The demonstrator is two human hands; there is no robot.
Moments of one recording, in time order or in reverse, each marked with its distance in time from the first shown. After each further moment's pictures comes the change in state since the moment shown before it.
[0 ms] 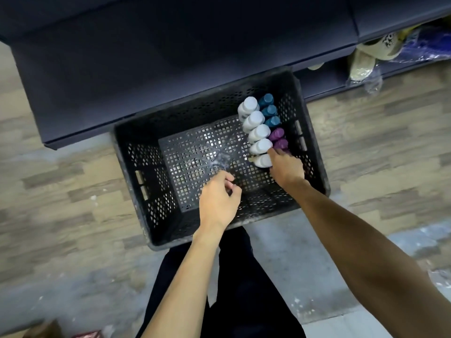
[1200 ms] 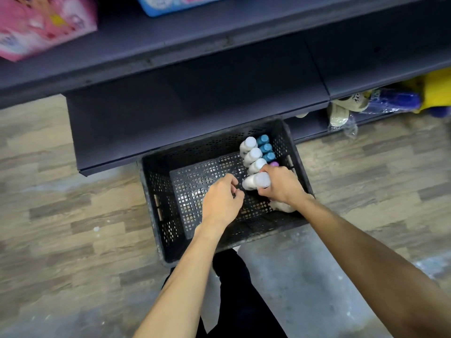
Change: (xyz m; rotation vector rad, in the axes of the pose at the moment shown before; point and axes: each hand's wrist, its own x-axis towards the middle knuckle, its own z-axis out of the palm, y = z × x) left_hand -0.002 0.037 -0.059 0.059 0.031 0.200; right_hand -0.050 -0.033 -0.101 0.182 0.103 -0.110
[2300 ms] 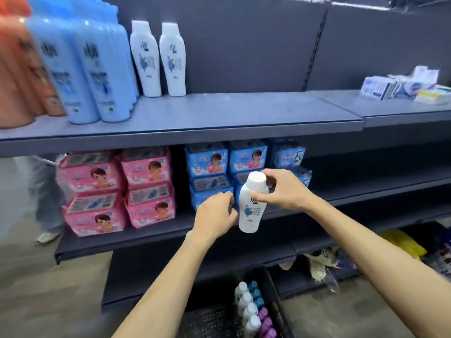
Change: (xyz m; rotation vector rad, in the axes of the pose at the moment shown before) left_hand -0.041 0.225 -0.278 0.317 0.480 0.533; right_hand -0.146 -0.136 -0.417 0.314 0.535 -0.582
